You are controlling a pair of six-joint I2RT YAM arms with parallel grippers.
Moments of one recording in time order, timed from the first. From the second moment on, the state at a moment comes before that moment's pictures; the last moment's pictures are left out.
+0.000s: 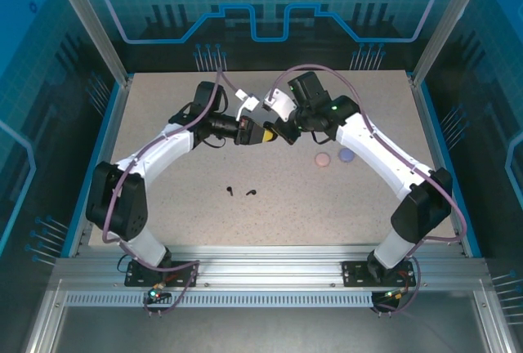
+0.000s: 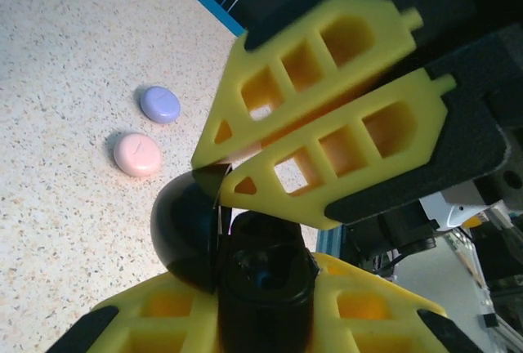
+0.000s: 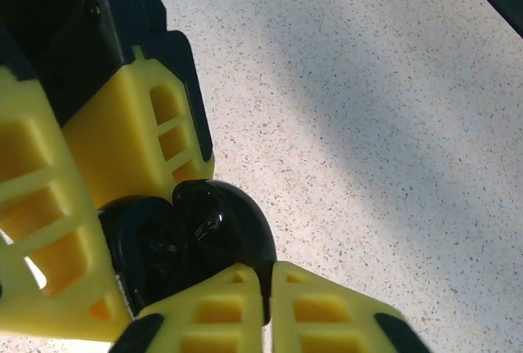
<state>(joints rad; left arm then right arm) -0.34 1.63 1.24 -0.26 1.05 -0.13 0.59 1.65 1.62 -0.82 -0.16 -0.32</state>
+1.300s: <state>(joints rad) -0.48 1.15 0.52 0.86 0.28 0.05 0.54 1.43 1.09 -0.63 -0.11 0.52</state>
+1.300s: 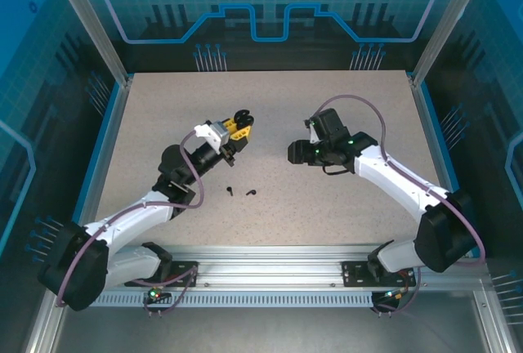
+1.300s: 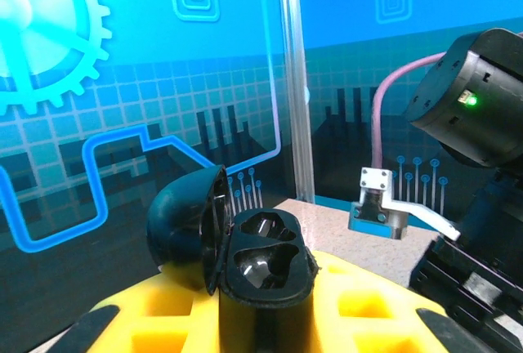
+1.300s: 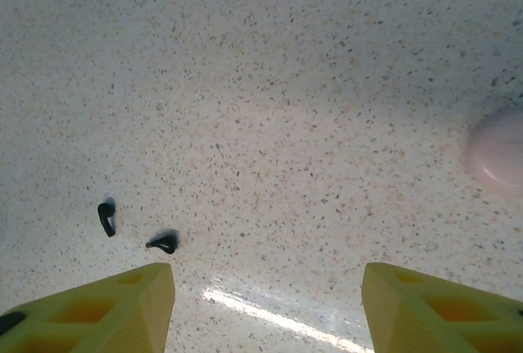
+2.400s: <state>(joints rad) -0.45 1.12 0.53 0.93 -0.11 -0.01 0.93 1.98 1.43 -0.70 -0.09 1.00</state>
